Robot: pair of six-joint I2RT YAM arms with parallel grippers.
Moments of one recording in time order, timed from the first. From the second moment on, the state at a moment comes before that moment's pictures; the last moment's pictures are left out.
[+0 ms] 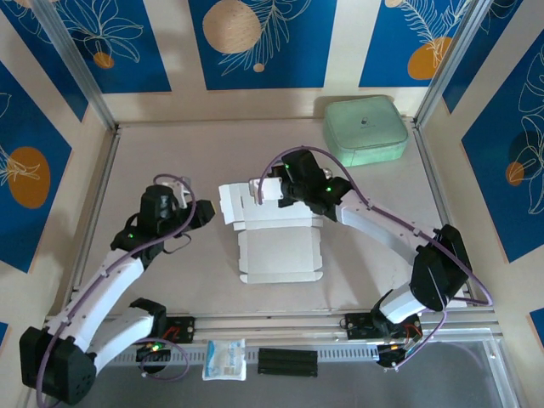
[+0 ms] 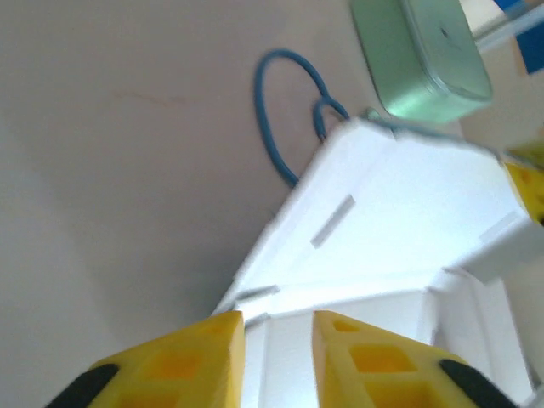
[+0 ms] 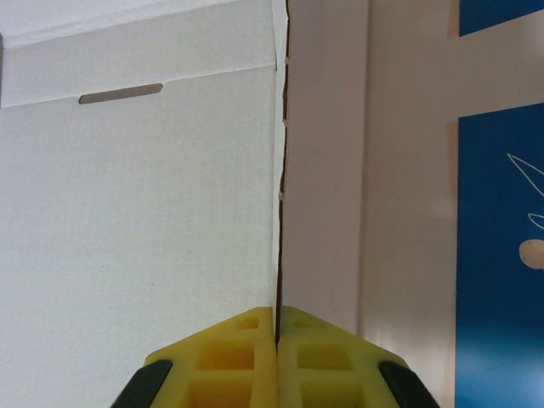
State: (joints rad) left arm -0.37 0.90 0.67 -0.36 0.30 -0.65; right arm 0.72 1.50 1.20 -0.33 0.01 -1.16
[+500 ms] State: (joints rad) left arm -0.58 0.82 0.64 -0.57 0.08 -0.70; right arm 0.78 1.48 1.24 -0.22 0.00 -1.06
